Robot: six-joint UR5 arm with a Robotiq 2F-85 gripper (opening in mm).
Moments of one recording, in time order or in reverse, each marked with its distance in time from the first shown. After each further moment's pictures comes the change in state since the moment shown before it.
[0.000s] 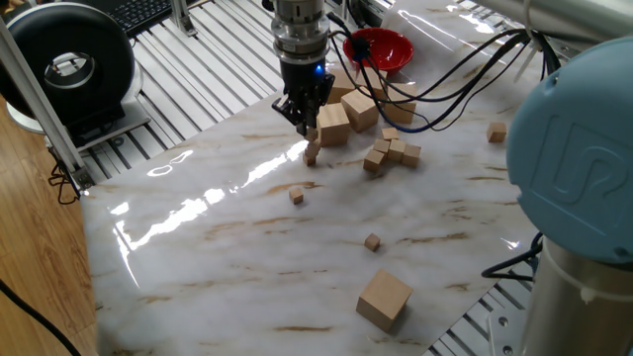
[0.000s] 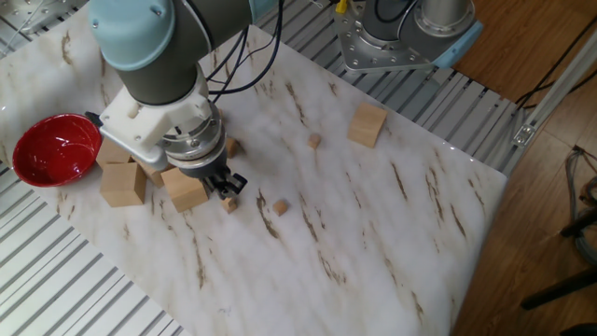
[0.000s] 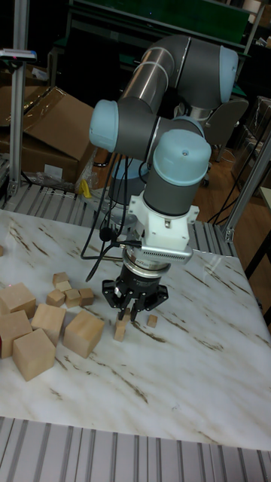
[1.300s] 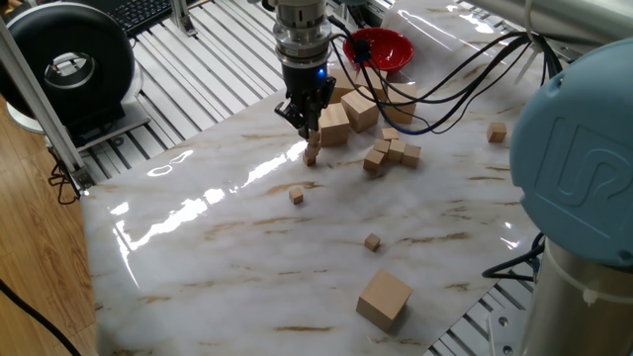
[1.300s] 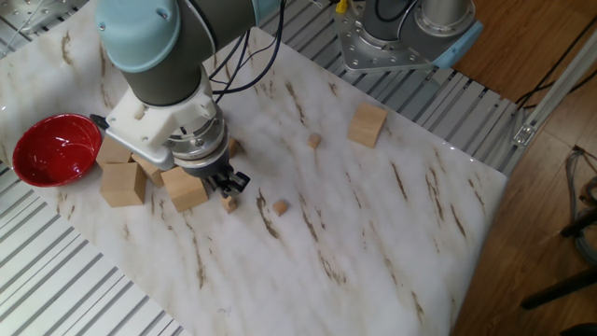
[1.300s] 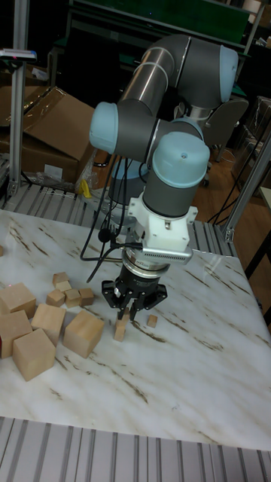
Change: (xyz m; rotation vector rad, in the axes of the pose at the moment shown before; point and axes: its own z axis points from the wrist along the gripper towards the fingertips) arm 0.005 0.001 0.005 -0.002 0.008 -0.036
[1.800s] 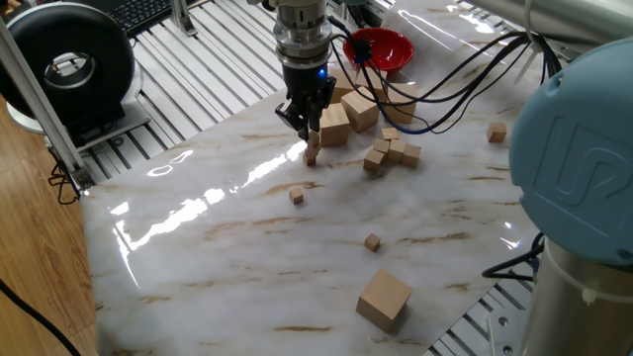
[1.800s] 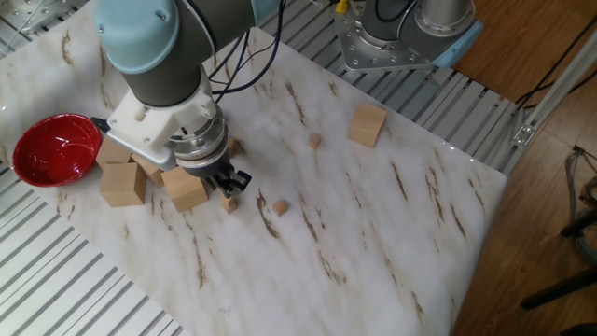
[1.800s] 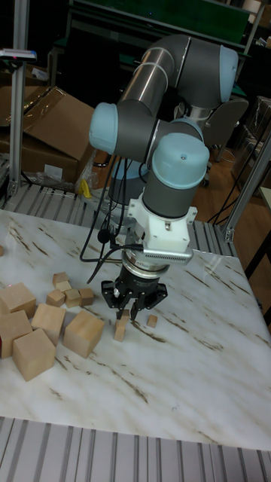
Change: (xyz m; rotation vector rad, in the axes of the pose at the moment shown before) arm 0.001 0.000 0.001 0.000 0.006 -0.022
